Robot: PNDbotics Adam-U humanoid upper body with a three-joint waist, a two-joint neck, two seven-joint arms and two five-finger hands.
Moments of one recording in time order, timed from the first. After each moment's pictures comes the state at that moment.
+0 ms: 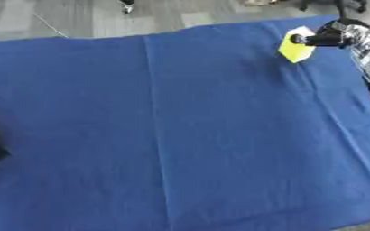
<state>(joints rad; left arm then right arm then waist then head) -0.42 0.76 -0.02 -1.71 0.09 0.26 0.32 -1.00 -0.74 0.10 -0.82 0.67 0.34 0.34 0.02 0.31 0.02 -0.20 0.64</state>
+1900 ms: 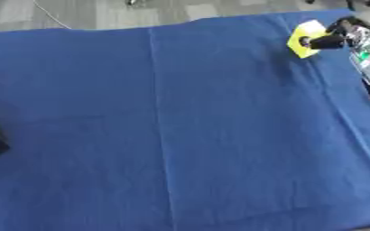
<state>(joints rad) -0.41 0.75 -0.02 -1.71 0.10 0.25 0.32 -1.00 -0.72 0.09 -0.82 0.62 0.41 0.17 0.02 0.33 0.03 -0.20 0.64</state>
